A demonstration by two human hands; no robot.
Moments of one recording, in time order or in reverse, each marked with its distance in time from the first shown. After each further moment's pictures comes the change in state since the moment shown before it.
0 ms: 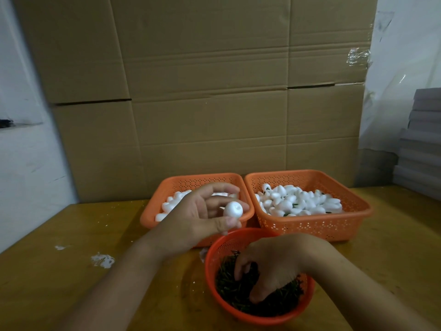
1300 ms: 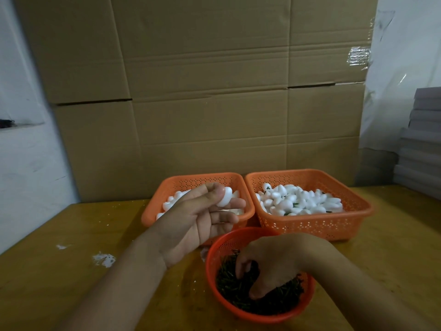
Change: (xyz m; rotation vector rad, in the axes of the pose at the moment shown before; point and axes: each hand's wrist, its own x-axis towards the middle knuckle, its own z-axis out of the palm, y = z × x) left_hand 0.004 0.005 0.004 -0.512 0.114 -0.207; right_hand 0.001 0.001 0.000 -0.006 0.011 -0.011
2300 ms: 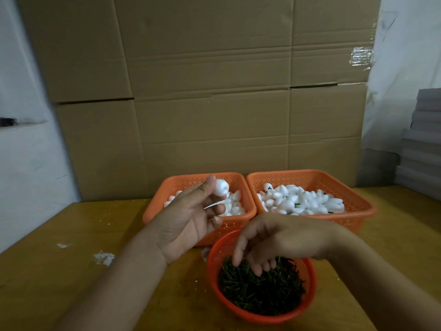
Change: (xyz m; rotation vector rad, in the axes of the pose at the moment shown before) left_hand 0.008 -0.002 -0.010 -0.063 0.092 0.028; right_hand -0.030 -0.005 -0.020 0.627 0.127 -0.318
